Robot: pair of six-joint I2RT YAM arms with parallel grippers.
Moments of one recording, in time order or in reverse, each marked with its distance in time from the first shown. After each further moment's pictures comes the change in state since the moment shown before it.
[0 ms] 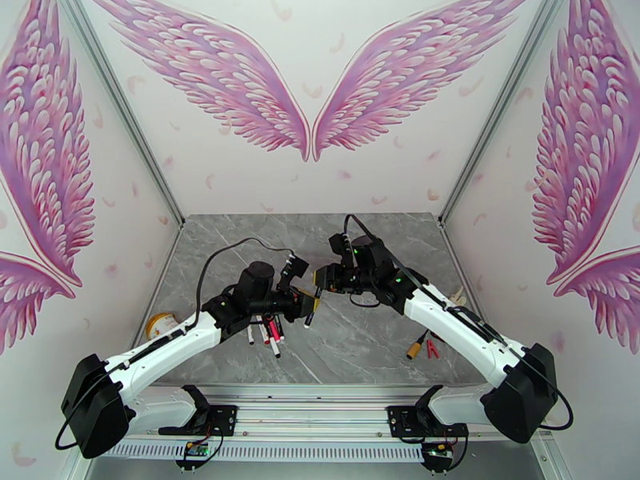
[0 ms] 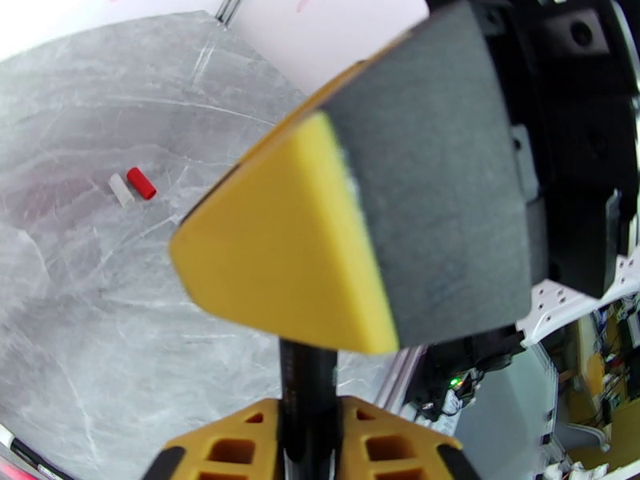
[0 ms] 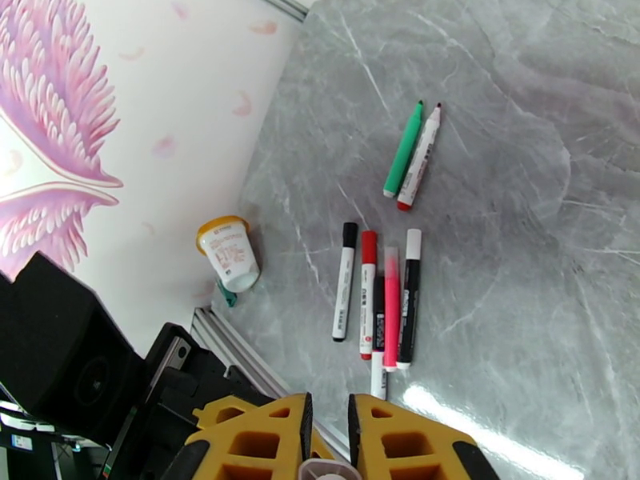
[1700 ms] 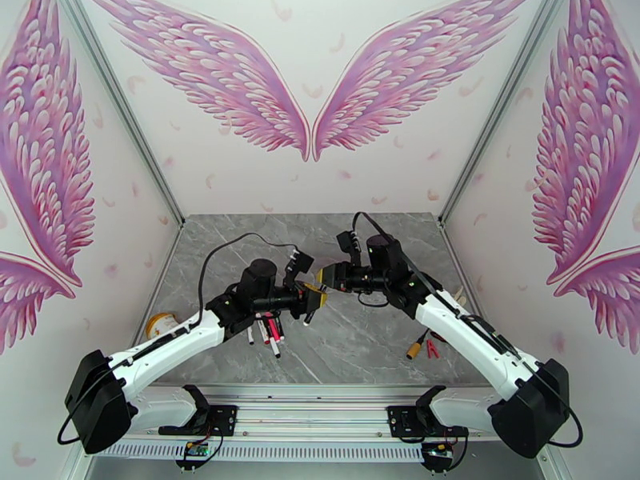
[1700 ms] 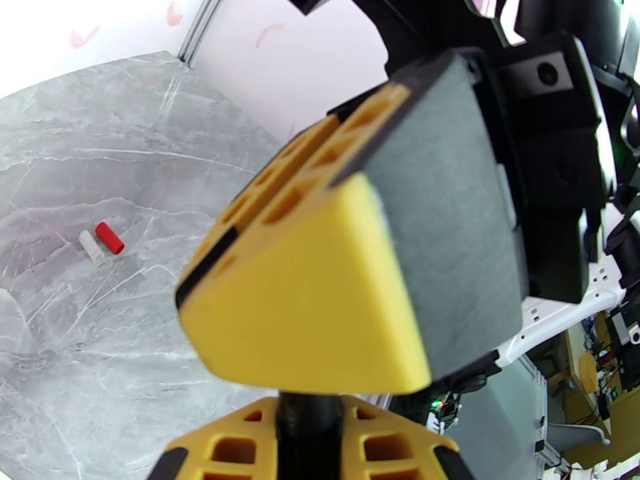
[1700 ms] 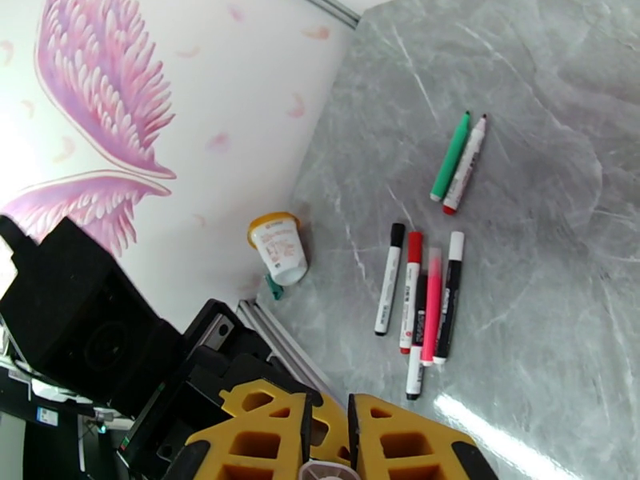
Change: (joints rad) left arm -0.052 0.025 0.031 0.065 -0.038 0.014; right arm -0.082 -0.080 -0.061 0.050 -0.132 0.015
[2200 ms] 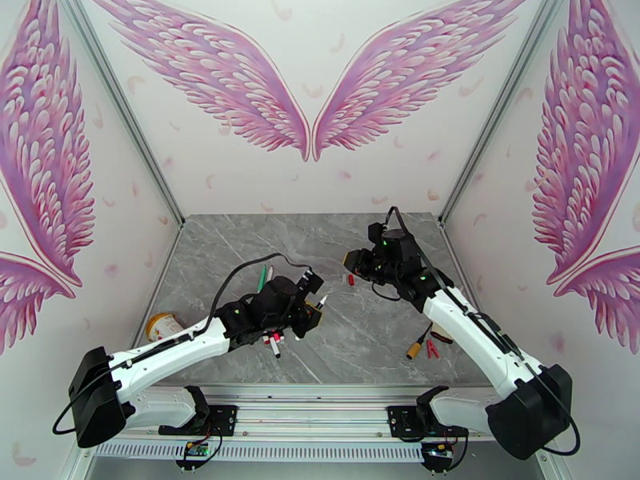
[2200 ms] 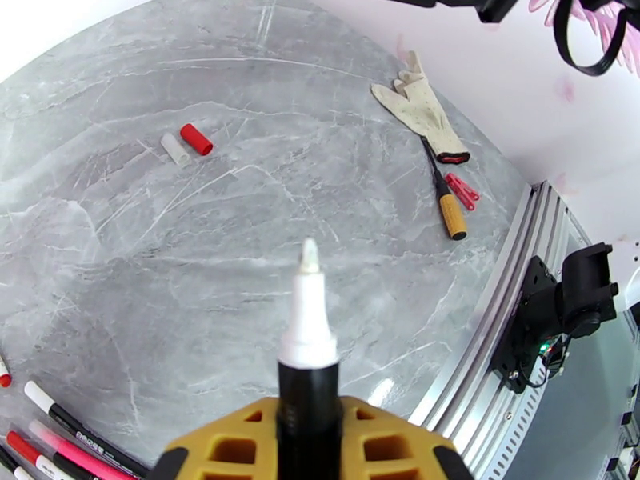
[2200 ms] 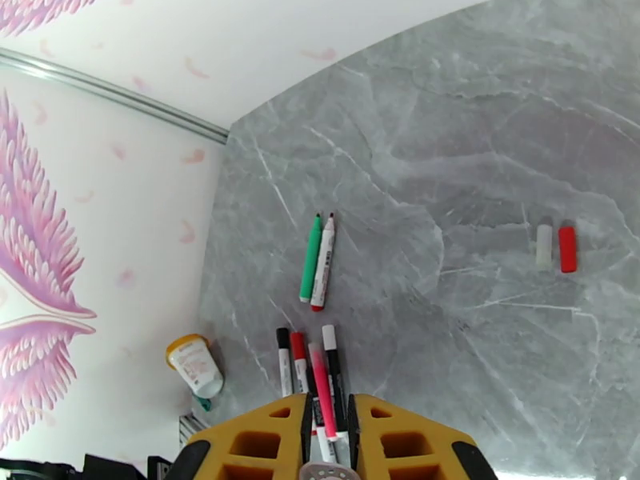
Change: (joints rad) left arm -0.111 -0.002 0.014 -0.252 -0.299 0.085; right arm -0.153 -0.004 0.006 -0.025 0.236 0.020
